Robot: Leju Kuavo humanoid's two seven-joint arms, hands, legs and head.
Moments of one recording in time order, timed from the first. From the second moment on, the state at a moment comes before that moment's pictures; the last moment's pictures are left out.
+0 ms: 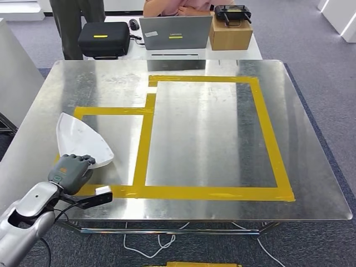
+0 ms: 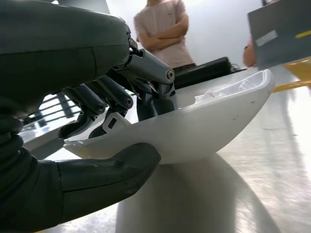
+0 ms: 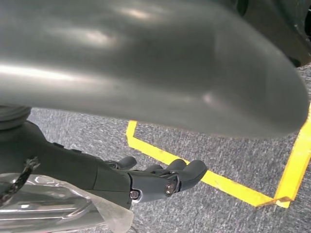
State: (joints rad) left arm -0.25 0.44 -0.41 -1.43 -1.23 0.19 -0.10; right arm 0.28 0.16 -0.13 -0.81 0.48 0.06 0.12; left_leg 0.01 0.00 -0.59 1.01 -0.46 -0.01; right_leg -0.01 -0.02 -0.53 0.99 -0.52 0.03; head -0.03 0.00
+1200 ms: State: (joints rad) left arm -0.23 0.50 -0.48 -1.41 -1.09 0.26 -0.24; right arm 0.25 0.06 0.17 -0.71 0.19 -0.05 0.12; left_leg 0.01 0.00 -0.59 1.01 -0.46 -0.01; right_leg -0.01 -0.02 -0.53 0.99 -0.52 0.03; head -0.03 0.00
